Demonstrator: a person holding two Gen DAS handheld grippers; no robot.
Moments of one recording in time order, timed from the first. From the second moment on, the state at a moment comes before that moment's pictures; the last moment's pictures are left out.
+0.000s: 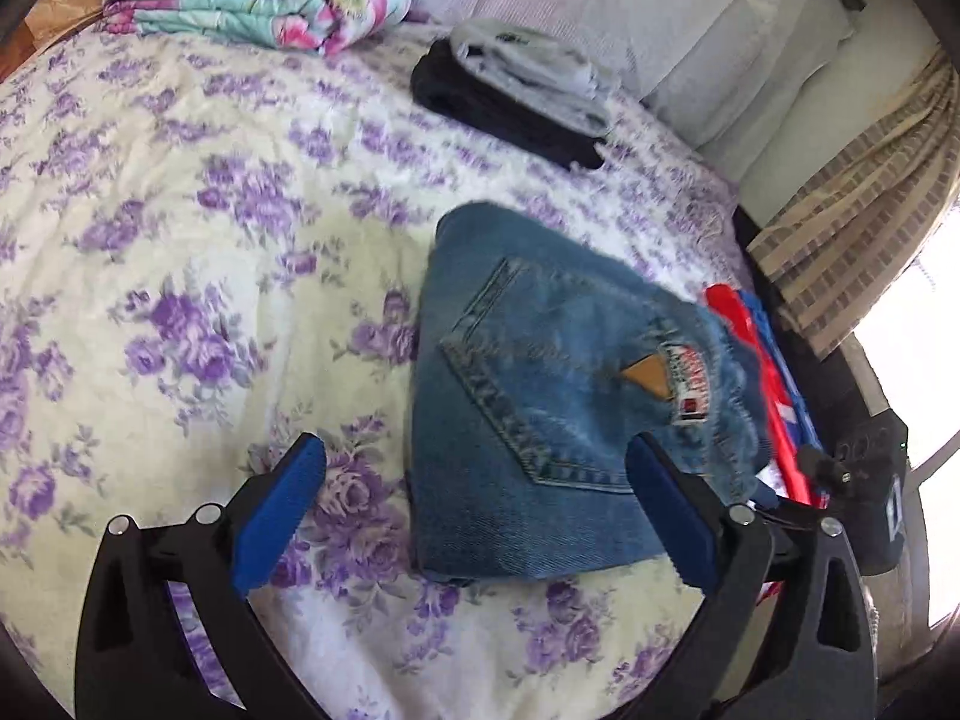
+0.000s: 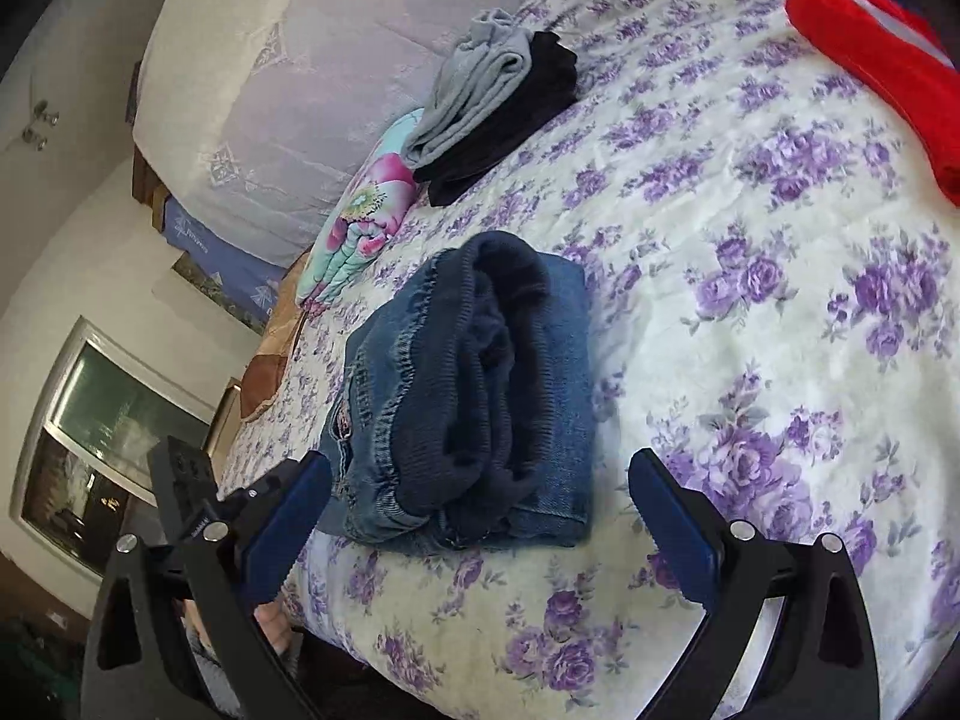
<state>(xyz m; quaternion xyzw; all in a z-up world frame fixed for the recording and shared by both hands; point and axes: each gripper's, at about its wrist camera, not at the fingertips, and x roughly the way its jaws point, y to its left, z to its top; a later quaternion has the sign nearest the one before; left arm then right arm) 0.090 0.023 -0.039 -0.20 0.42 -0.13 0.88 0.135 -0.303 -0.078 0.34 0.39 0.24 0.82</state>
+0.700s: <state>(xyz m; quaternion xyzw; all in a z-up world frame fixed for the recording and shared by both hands) 0.100 -0.022 -0.033 -0.09 0.39 -0.09 0.91 0.171 -0.282 -0.088 0.33 0.41 0.25 0.81</state>
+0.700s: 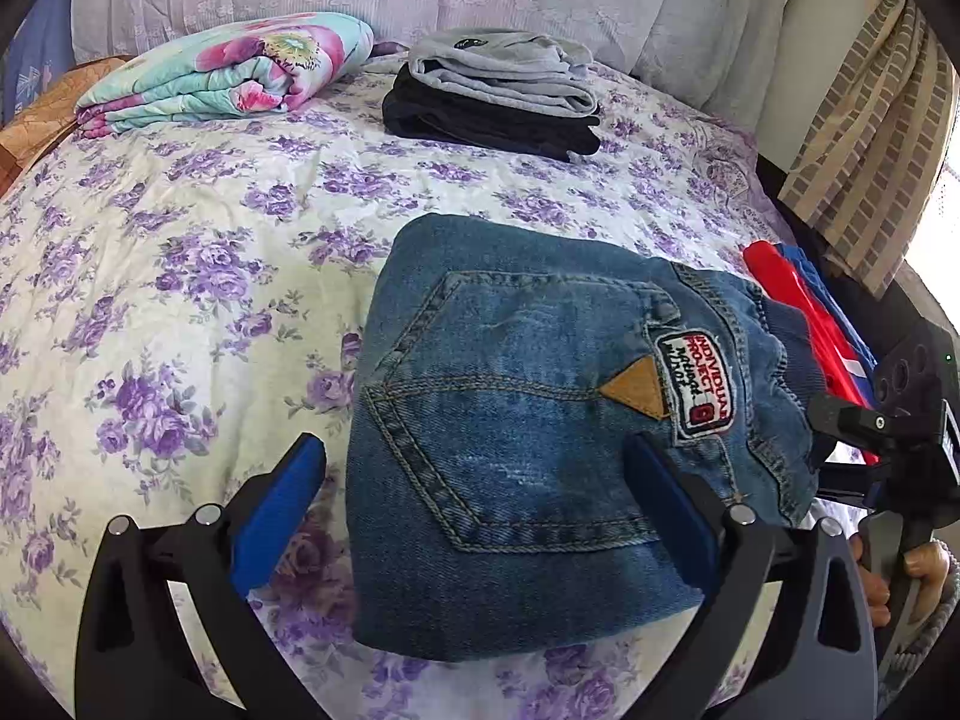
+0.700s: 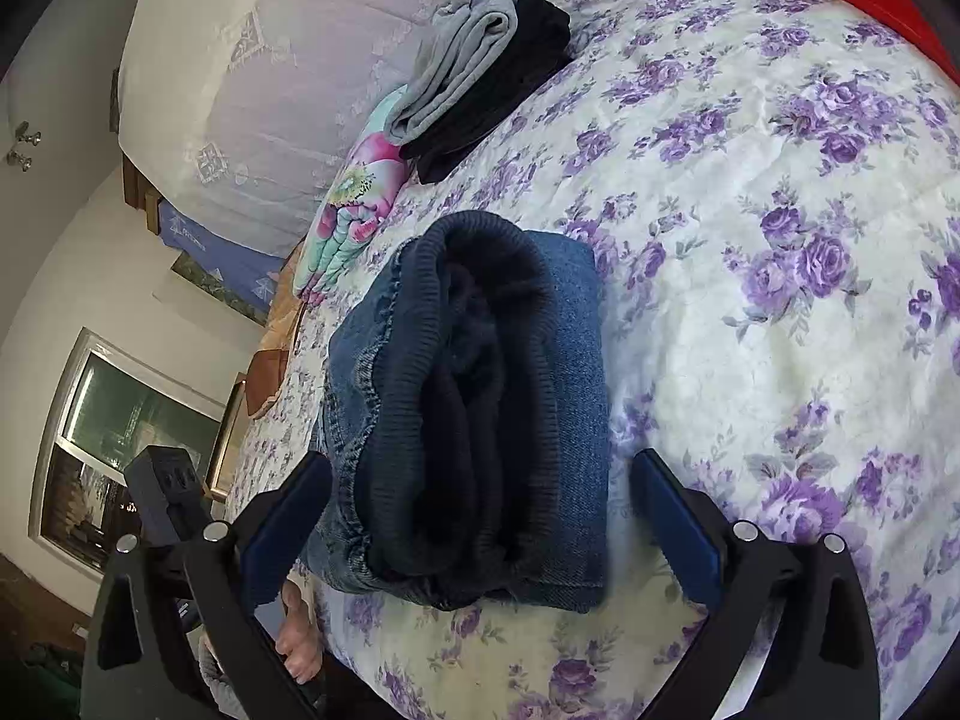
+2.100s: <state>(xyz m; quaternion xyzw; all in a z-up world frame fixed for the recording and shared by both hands) 0.137 0.007 -0.065 -0.23 0.42 -0.24 0.84 0.184 -0.280 -0.096 0.31 0.39 0.28 0.82</state>
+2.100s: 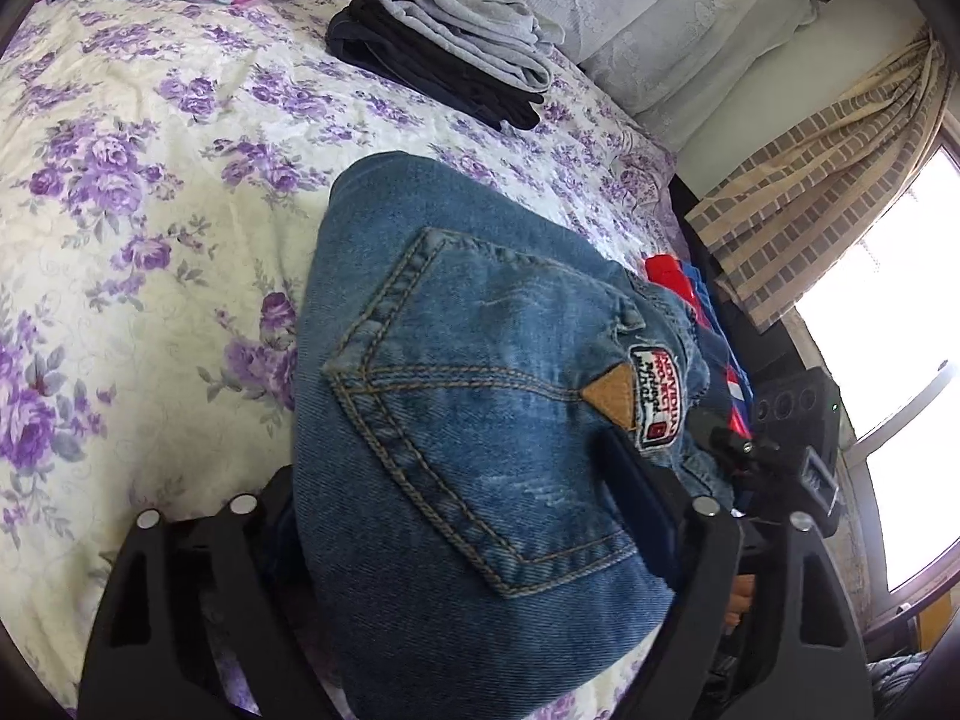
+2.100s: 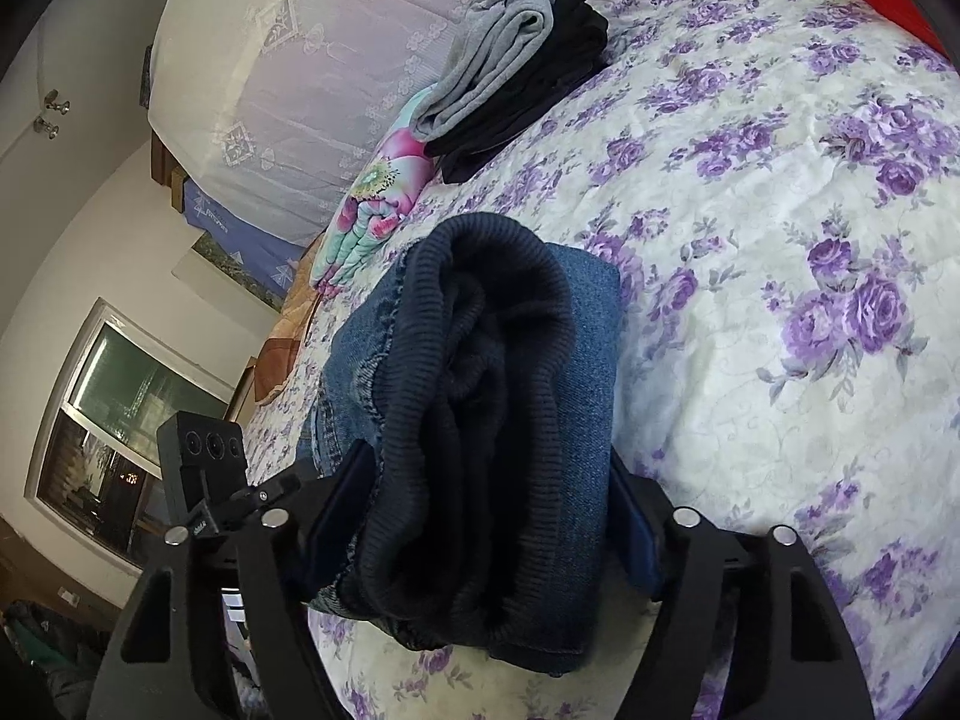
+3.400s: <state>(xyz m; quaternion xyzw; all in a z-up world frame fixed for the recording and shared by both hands) 0.446 -0.236 0.089 -0.12 0.34 -0.32 0.88 0.406 -0.519 0.059 0.27 0.27 0.17 0.91</state>
